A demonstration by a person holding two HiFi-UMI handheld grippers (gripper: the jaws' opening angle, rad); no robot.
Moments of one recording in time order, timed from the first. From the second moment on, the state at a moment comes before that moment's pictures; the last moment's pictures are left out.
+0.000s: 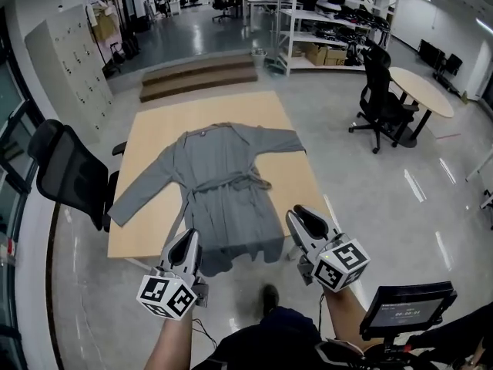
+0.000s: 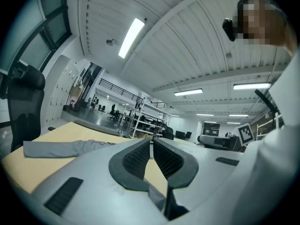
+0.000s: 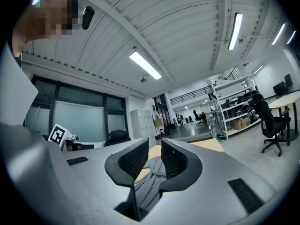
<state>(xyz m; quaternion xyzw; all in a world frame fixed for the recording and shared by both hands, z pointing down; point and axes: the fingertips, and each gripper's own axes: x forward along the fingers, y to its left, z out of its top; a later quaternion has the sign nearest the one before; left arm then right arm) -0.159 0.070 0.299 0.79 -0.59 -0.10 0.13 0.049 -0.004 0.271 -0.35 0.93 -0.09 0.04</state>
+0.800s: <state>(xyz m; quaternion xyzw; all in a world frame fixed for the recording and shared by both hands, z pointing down) -0.135 -0.168 0.308 0.85 -0.50 -0.07 0.16 0.104 -0.214 0.296 -0.47 0.88 -0.10 0.03</state>
